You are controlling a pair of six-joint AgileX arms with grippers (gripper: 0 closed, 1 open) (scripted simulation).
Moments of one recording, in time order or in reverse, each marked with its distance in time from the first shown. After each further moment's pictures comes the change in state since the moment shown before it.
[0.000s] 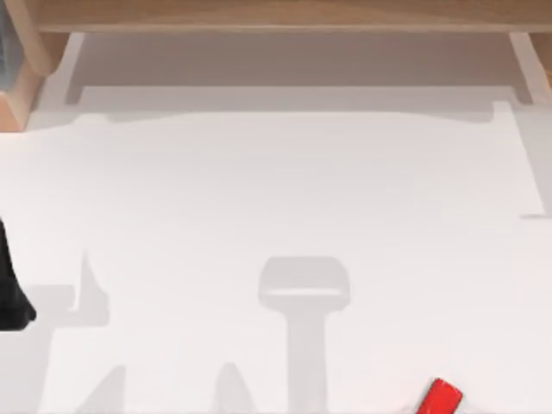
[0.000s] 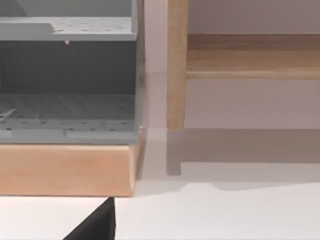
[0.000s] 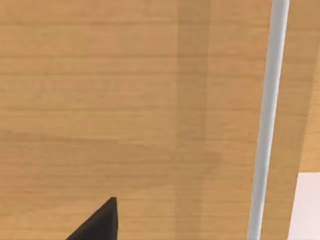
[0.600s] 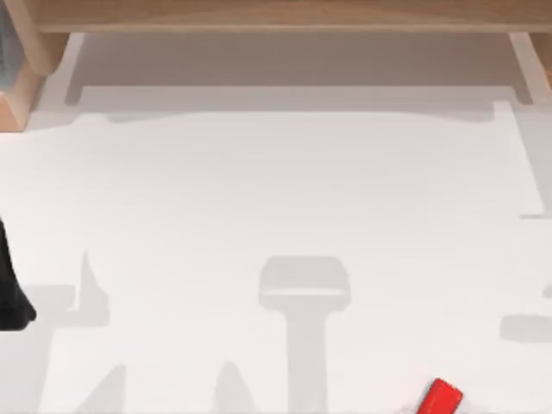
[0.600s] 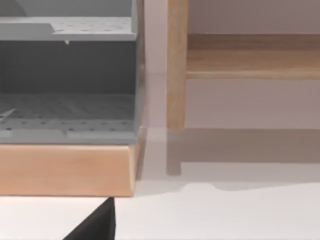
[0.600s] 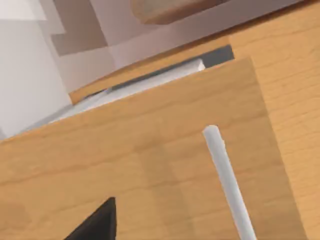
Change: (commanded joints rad) left arm 0.000 0.000 0.000 0.000 0.000 0.000; right arm 0.179 -0.198 -0.048 -0.250 -0.010 0.302
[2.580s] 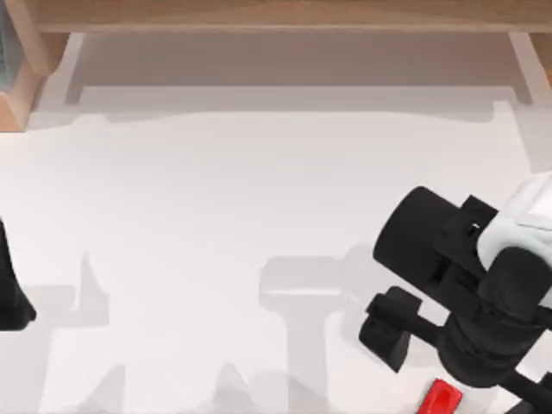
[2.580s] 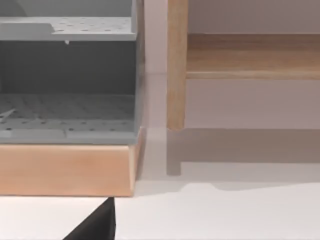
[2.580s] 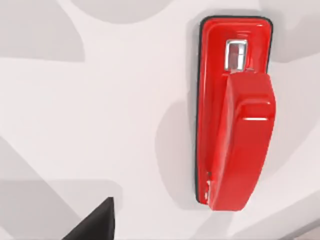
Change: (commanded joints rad) left arm 0.000 0.000 0.000 0.000 0.000 0.000; right arm 1.433 -0.345 0.580 -2.398 0.732 2.719
